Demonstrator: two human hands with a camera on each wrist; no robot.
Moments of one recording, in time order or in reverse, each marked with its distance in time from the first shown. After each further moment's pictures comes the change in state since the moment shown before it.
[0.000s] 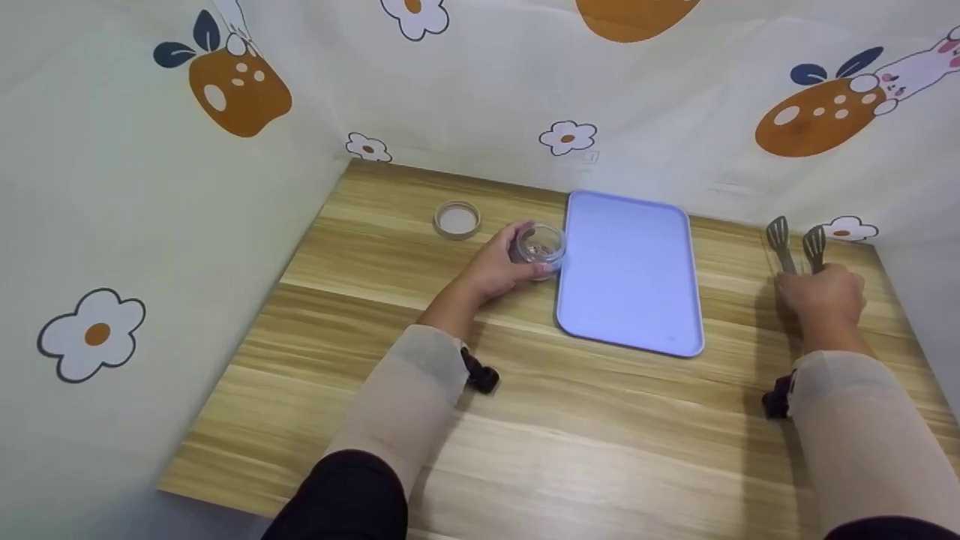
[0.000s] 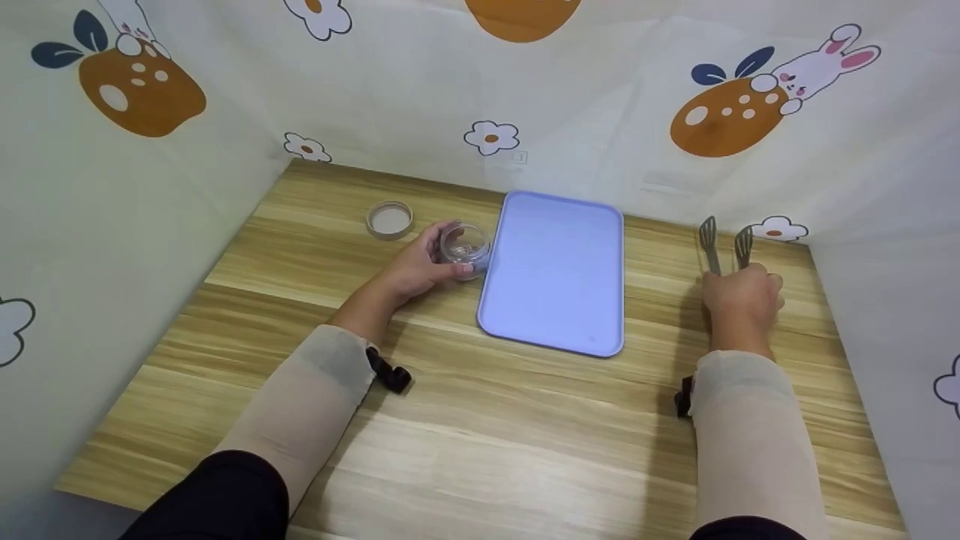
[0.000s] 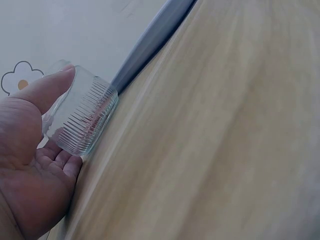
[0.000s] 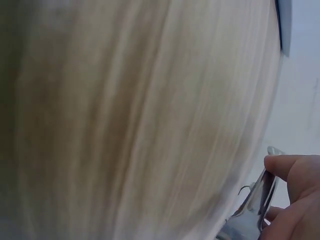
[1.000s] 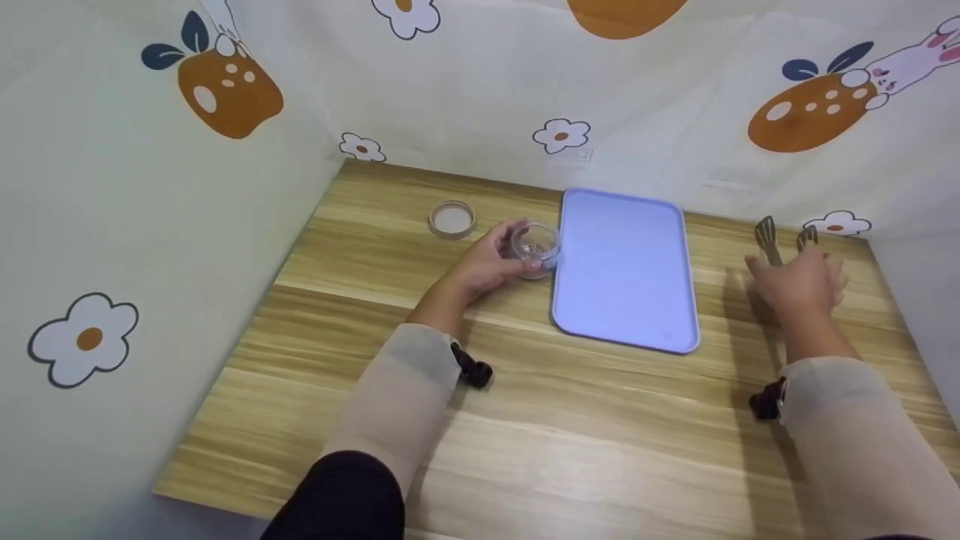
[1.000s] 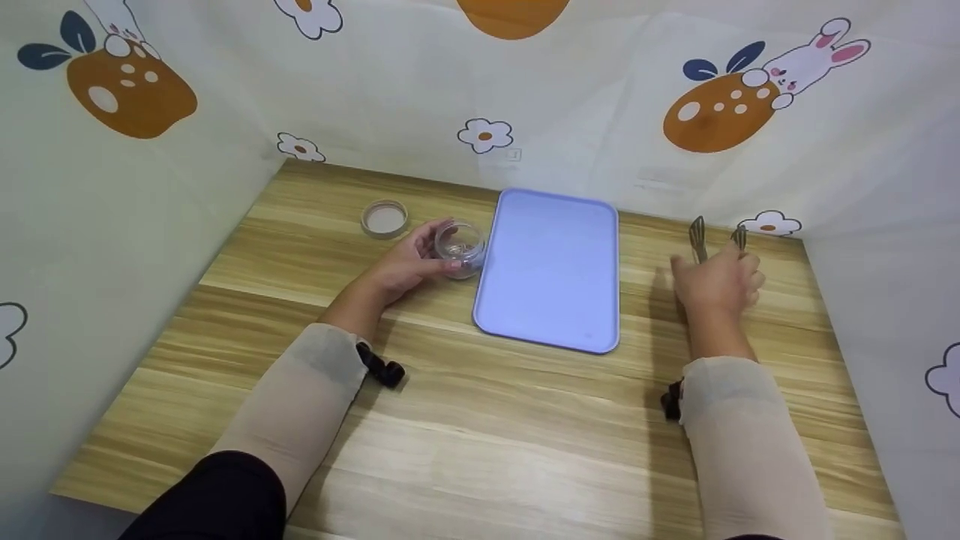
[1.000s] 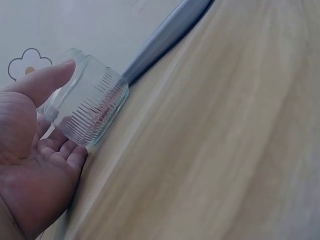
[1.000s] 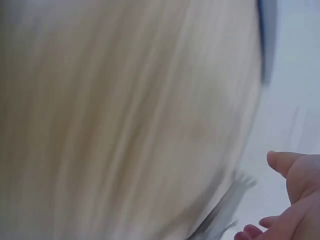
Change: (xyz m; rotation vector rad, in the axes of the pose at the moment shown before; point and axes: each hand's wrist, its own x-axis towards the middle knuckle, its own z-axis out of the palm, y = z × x) left_hand 0.003 -0.004 -0.005 -0.169 -0.032 0.033; right_hand -0.023 -0.026 0.012 -0.006 0.052 -0.091
